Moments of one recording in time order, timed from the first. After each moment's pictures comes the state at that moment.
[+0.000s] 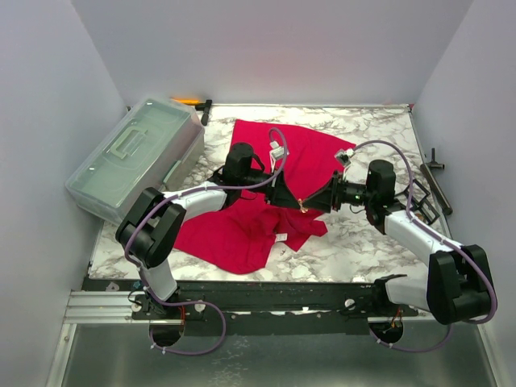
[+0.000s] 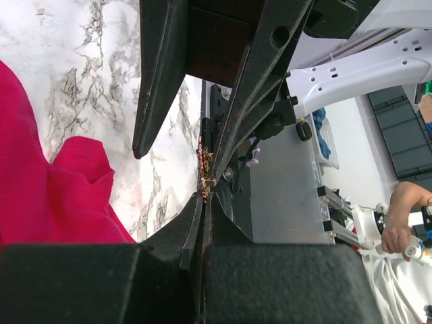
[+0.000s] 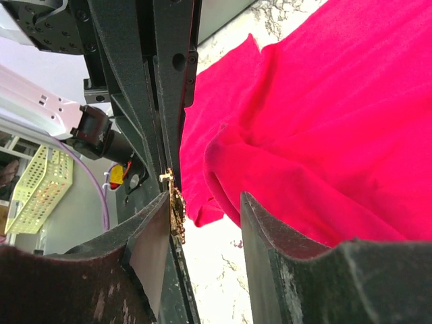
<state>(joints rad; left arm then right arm) -0.62 1.74 1.00 0.49 1.14 -0.63 0.19 1.25 0.57 0.34 -1.06 0.40</state>
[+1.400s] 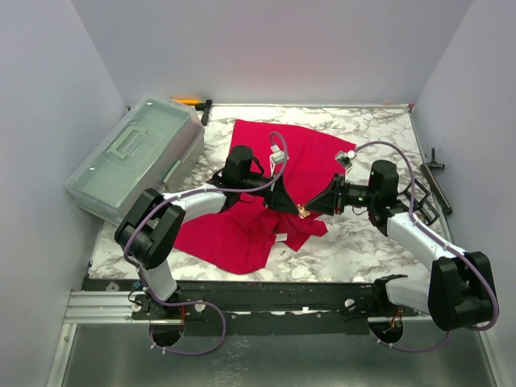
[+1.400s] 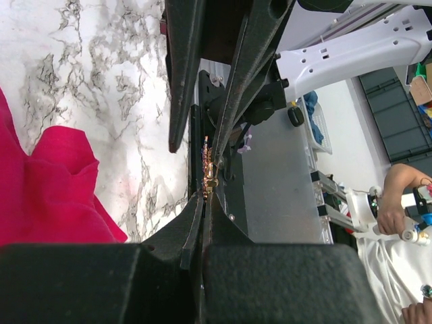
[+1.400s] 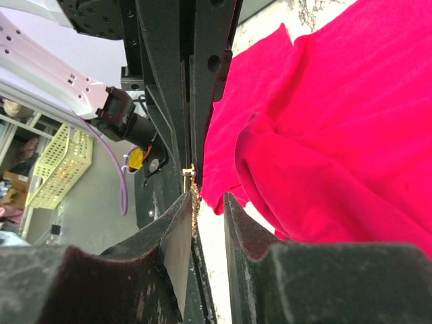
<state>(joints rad) -0.62 1.73 0.97 0.50 1.18 -0.61 0.18 1.20 0.57 0.31 -1.17 0.39</state>
